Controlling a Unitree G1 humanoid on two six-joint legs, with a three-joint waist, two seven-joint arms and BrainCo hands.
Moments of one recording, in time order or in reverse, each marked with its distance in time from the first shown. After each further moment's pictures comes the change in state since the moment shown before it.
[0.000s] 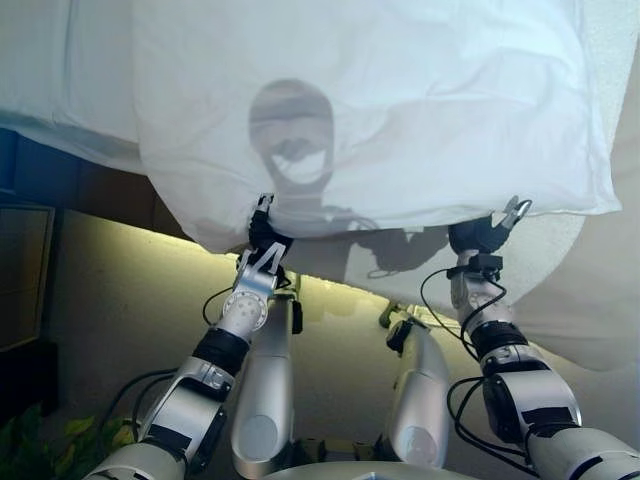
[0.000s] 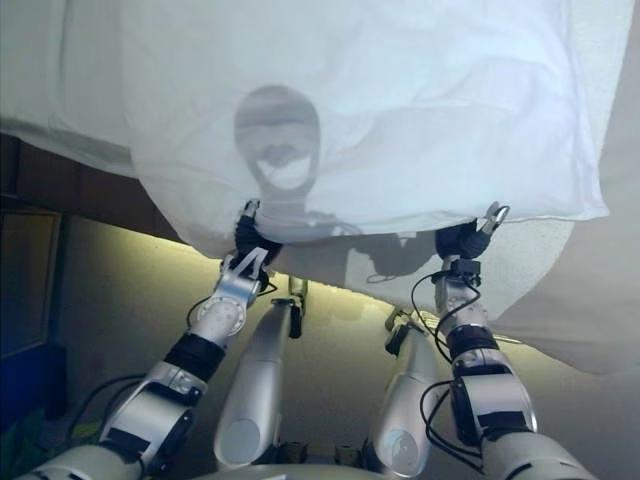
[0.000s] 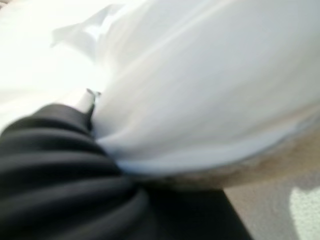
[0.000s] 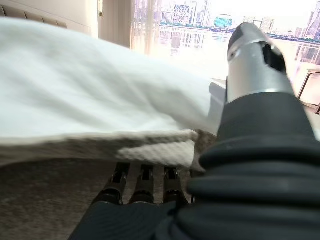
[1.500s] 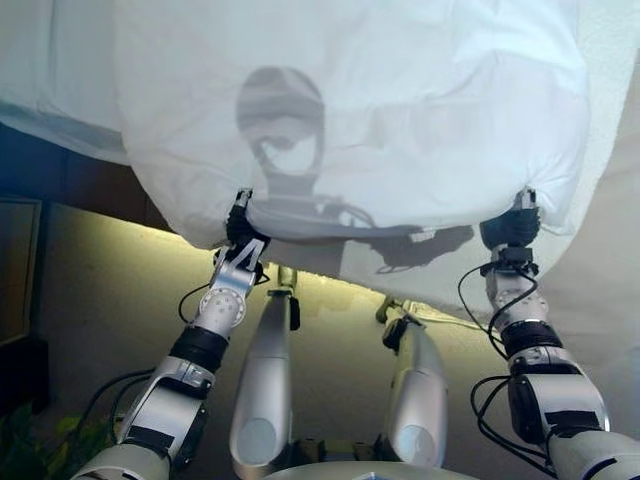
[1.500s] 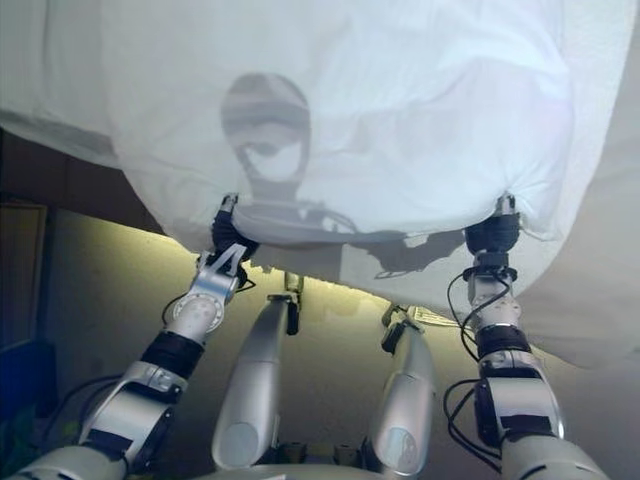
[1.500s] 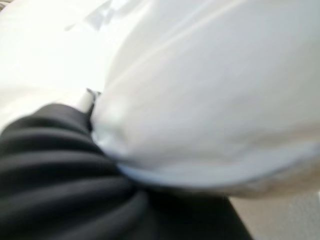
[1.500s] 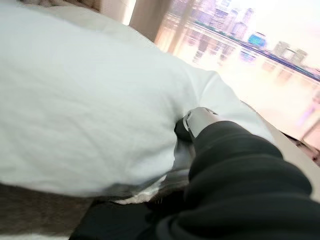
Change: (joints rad) left arm 0.014 0.085 0.063 0.028 0.007 0.022 -0.016; right arm 0.053 -0.031 -0.042 -0.075 -0.197 -0.069 -0.080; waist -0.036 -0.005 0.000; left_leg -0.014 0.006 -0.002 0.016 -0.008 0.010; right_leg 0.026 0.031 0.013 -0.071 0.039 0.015
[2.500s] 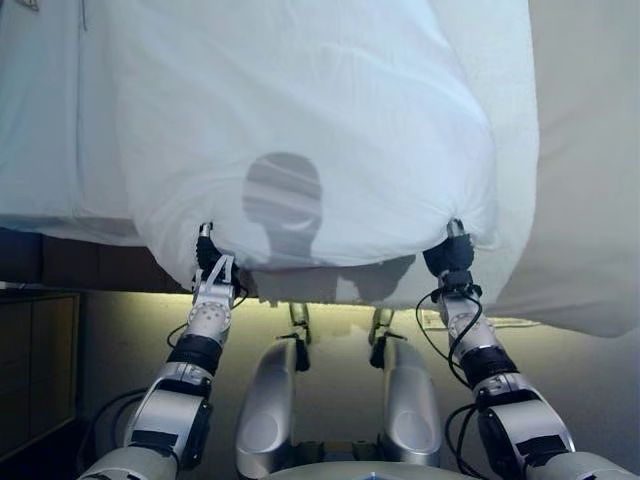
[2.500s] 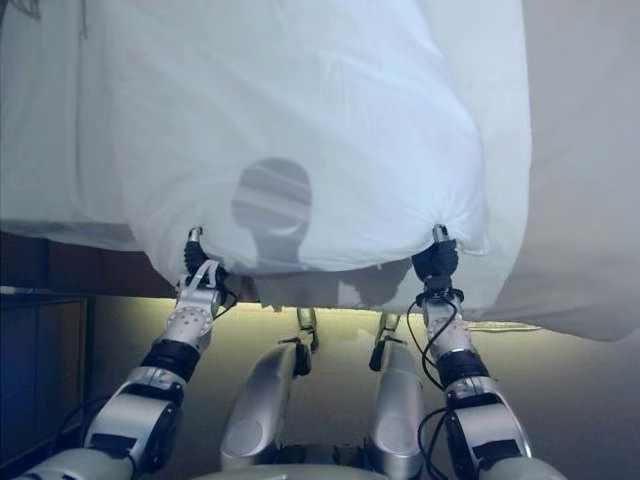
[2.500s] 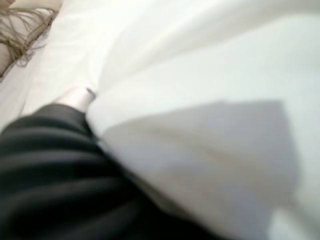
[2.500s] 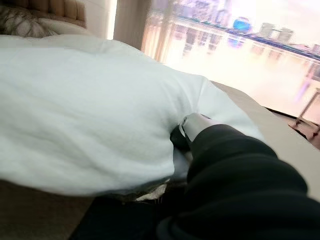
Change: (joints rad) left arm 0.026 -0.041 0.166 0.234 -0.101 -0.075 -0.027; right arm 0.108 0.107 0.179 -0.120 -0.123 -0.048 -0.138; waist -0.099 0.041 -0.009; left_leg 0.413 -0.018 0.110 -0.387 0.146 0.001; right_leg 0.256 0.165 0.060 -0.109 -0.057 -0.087
